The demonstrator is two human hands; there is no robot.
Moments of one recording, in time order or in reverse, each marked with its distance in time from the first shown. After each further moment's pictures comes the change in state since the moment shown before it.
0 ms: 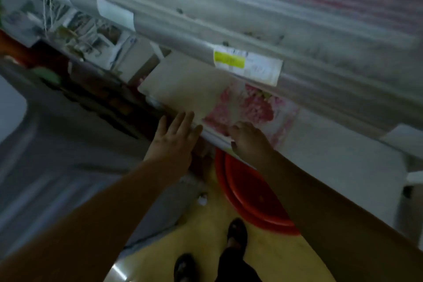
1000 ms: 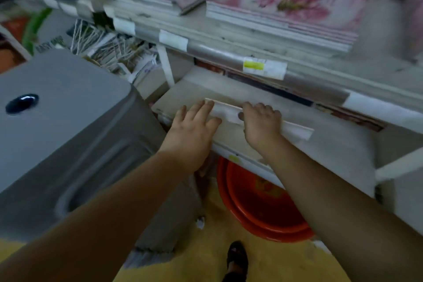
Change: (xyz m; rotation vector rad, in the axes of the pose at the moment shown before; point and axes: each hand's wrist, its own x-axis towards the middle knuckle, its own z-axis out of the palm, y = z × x) left_hand -0.110 -0.025 -0.073 -0.126 0.349 0.106; right_hand -0.065 -0.112 -0.093 -0.245 0.350 0.347
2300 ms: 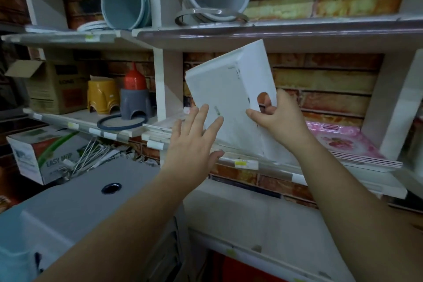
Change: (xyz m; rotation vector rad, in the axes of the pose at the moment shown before) left_hand -0.118 -0.054 -0.202 -0.025 0.755 0.022; right_hand -0.148 -0.077 -0.302 0.802 0.701 -0.113
